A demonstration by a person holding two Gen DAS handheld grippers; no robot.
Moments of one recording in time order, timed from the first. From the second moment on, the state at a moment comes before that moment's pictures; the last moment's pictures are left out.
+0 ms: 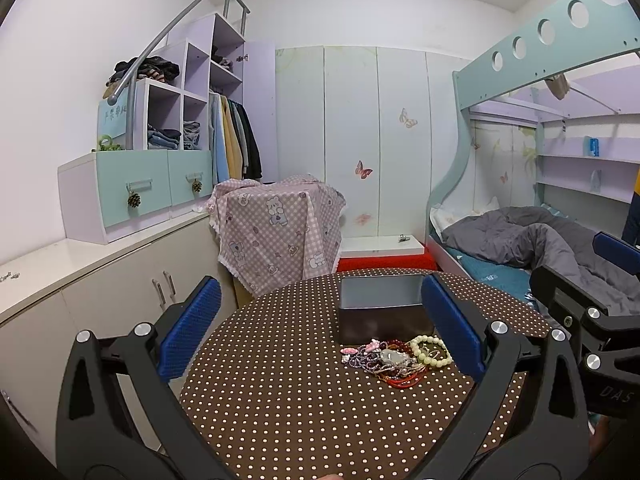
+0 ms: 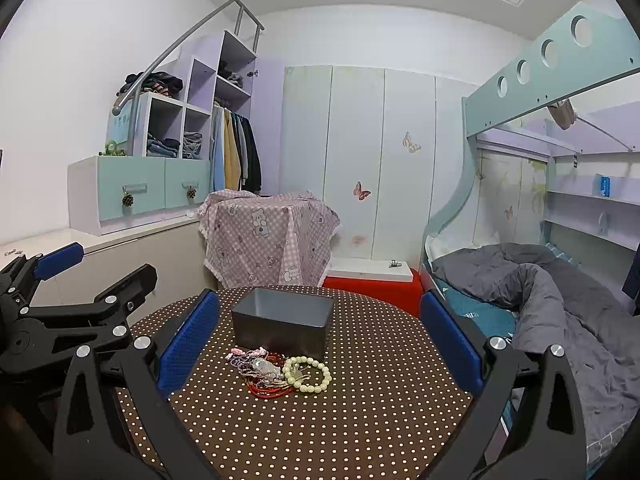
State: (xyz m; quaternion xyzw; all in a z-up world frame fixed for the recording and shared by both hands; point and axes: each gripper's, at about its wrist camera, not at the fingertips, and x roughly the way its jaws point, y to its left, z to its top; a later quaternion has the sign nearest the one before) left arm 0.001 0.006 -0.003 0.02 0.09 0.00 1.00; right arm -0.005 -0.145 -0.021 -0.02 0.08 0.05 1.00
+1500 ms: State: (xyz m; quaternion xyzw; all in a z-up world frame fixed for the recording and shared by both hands) left arm 0.011 0.004 -0.013 0.02 0.11 0.00 0.99; right arm 0.006 -0.146 -0.029 -0.02 0.12 0.06 0.99
